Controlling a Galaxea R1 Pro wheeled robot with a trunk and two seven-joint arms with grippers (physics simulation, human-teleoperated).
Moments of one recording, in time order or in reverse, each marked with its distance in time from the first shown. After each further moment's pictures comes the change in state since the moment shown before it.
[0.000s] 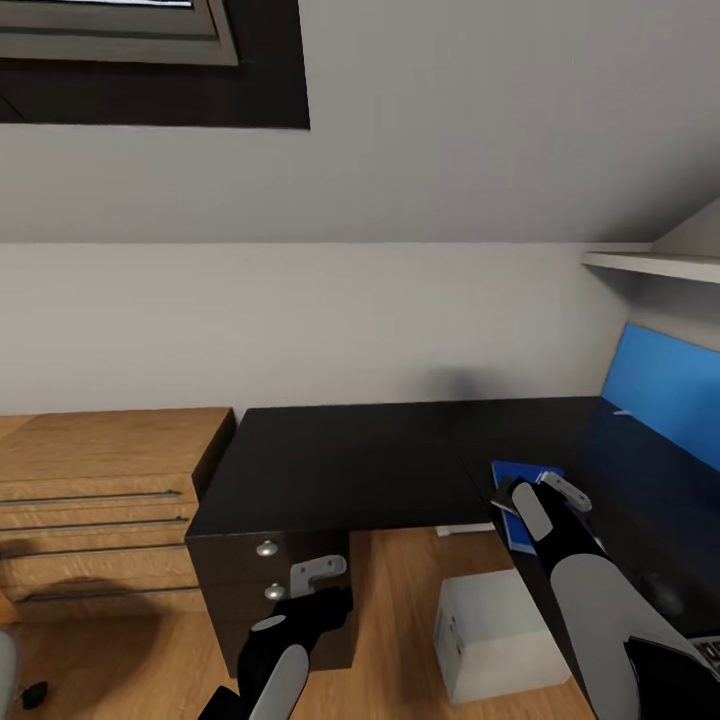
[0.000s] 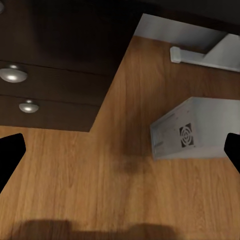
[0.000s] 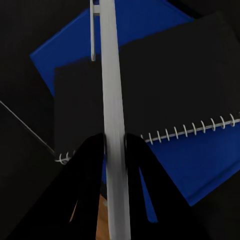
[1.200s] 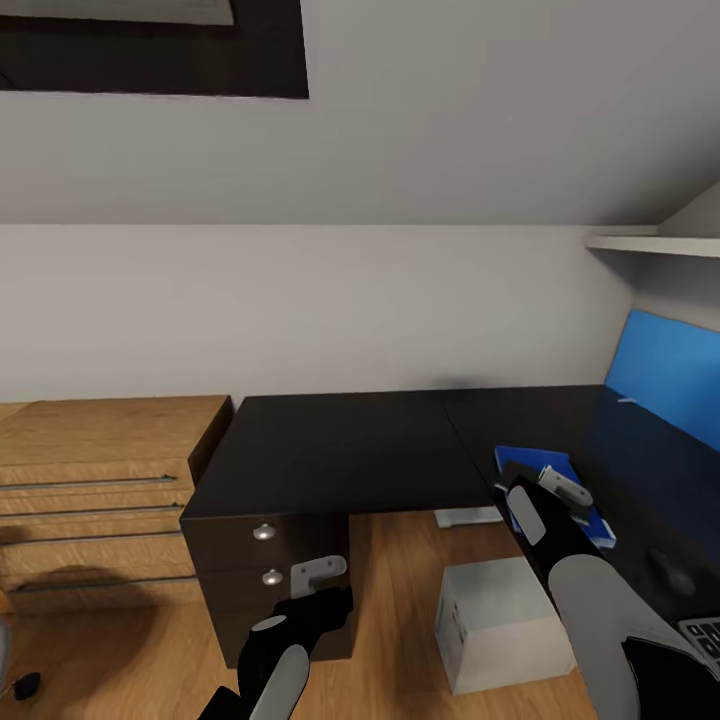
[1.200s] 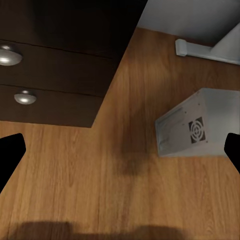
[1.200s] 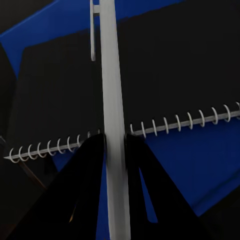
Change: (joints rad) left arm 0.000 -0.001 0.000 0.003 0.001 0.000 0.000; right arm 0.000 0.002 0.032 0.020 0.084 -0.055 -0.008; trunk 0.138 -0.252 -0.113
